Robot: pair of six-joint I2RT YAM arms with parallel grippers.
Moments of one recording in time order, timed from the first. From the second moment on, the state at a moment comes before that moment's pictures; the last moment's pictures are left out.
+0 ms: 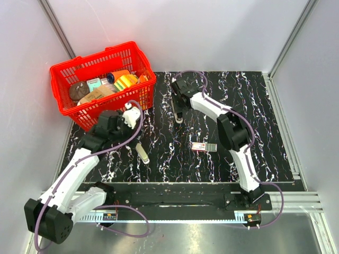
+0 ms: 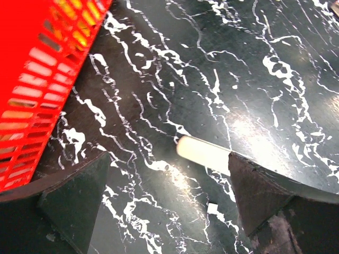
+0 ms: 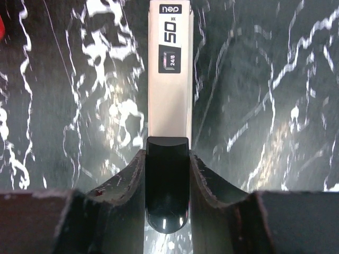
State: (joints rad) left arm -0.32 0.93 0.81 -0.55 0.18 0.31; right arm 0.59 2.33 1.97 -0.60 0.12 0.30
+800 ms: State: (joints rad) left arm -0.57 1.23 0.80 -0.27 0.44 0.14; right arm 0.77 1.51 1.07 -0.21 0.03 0.86
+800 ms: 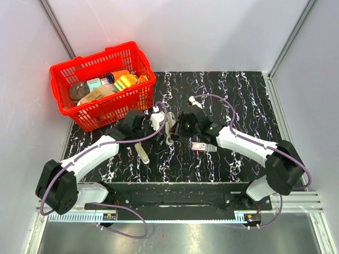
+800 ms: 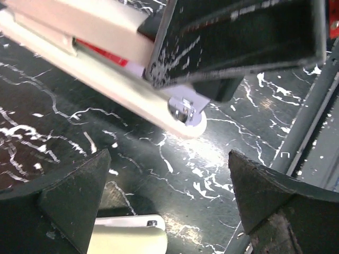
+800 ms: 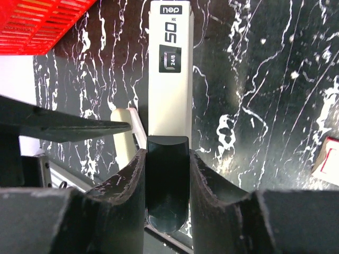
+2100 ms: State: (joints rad) left arm -0.58 1.34 0.81 -0.27 0.48 0.27; right arm 0.89 1.19 0.71 0.02 0.05 1.09
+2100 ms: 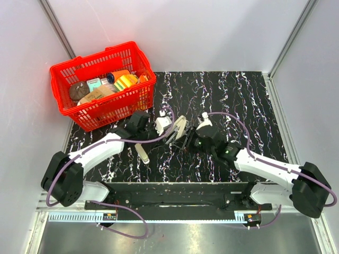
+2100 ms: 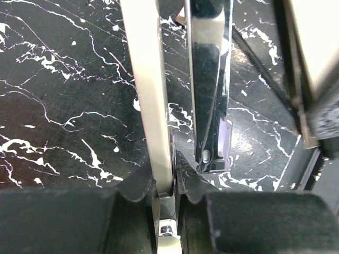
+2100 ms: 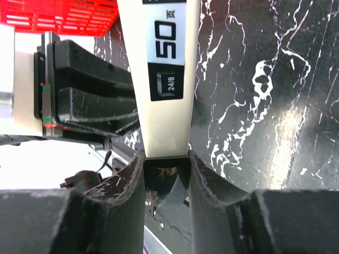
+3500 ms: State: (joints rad) left arm -0.75 1.43 0.67 0.09 -0.10 0.80; right arm 0.90 1.01 0.62 -0.35 0.03 0.70
